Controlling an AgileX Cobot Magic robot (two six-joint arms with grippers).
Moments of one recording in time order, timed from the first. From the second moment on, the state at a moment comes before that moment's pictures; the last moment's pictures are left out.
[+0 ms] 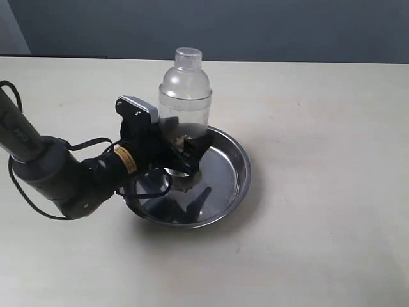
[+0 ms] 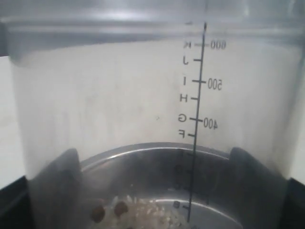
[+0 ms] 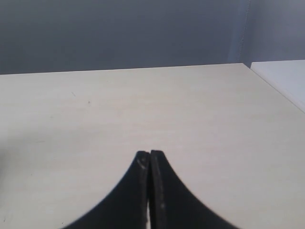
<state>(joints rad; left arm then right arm) -0.36 2.19 -0.75 0.29 -1.19 -0.27 -0.13 0.00 0.00 0.07 0.32 -0.04</state>
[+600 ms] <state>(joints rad) -0.36 2.20 -0.73 0.35 -1.24 -0.28 -0.13 0.00 0.00 0.07 0.32 -0.04</state>
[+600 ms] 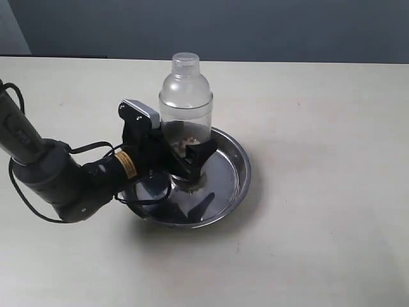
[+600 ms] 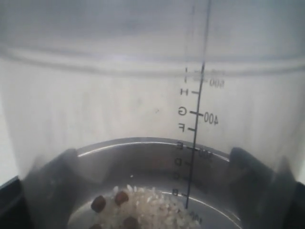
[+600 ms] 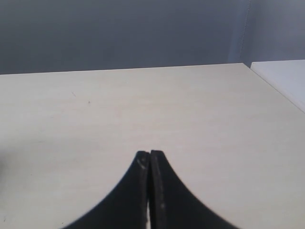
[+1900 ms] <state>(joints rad) -0.36 2.15 -0.65 0.37 -1.24 -0.26 -0.13 0.00 0.00 0.07 0.32 -0.04</state>
